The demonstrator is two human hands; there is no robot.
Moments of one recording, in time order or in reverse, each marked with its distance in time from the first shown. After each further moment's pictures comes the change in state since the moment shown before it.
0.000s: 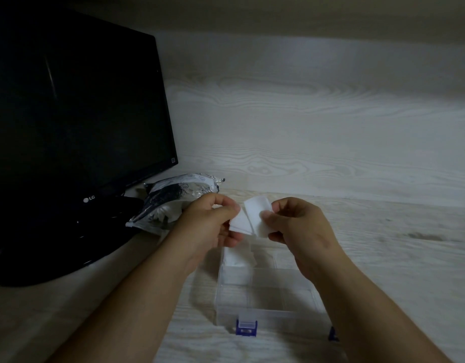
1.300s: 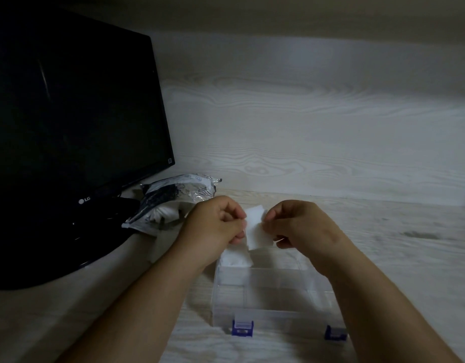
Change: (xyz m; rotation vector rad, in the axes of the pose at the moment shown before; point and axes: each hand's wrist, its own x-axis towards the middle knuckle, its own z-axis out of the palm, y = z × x) left_hand 0.000 -0.009 0.008 0.314 0.014 0.214; right_hand 0.001 -0.012 -0.020 -0.255 -0.183 0.033
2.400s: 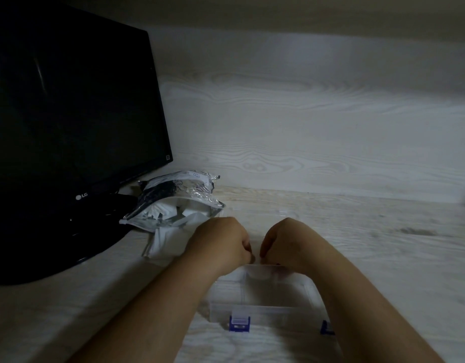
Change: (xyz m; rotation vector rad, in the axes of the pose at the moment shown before) left_hand 0.000 -0.010 0.018 0.849 -0.238 0.072; right_hand 0.024 0.016 0.018 -0.667 -0.264 0.317
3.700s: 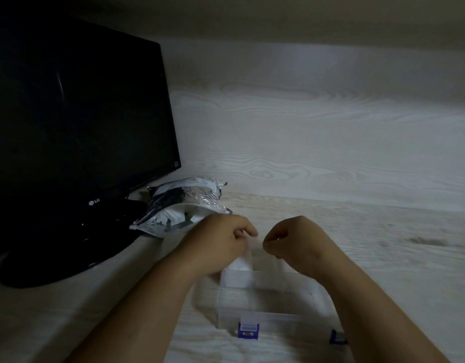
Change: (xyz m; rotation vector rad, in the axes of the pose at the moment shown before) left_hand 0.000 -0.027 -0.013 -0.303 0.106 0.079; right_hand -0.017 0.004 -0.003 0.074 0.322 -0.263
